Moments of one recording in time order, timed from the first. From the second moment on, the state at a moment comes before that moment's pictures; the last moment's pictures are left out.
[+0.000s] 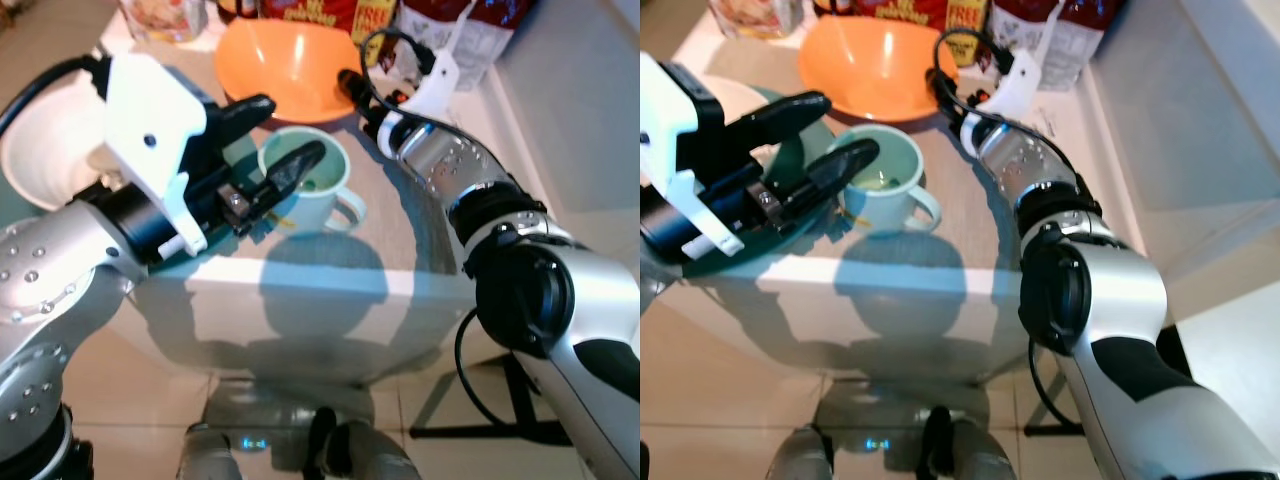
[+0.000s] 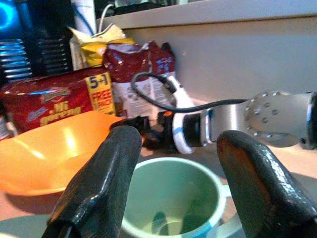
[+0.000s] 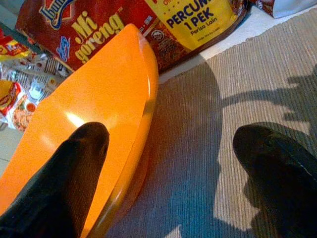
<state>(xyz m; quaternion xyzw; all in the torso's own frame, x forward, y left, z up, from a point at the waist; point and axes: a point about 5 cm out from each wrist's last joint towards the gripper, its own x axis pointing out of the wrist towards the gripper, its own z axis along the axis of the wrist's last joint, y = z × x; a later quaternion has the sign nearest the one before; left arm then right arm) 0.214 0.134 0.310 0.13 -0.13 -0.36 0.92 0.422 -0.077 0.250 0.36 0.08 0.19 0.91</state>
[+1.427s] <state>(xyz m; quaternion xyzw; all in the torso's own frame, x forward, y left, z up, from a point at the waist) 0.210 0.133 0.311 0.13 -0.11 -0.37 0.91 0.422 -0.074 0.262 0.43 0.07 0.23 0.87</state>
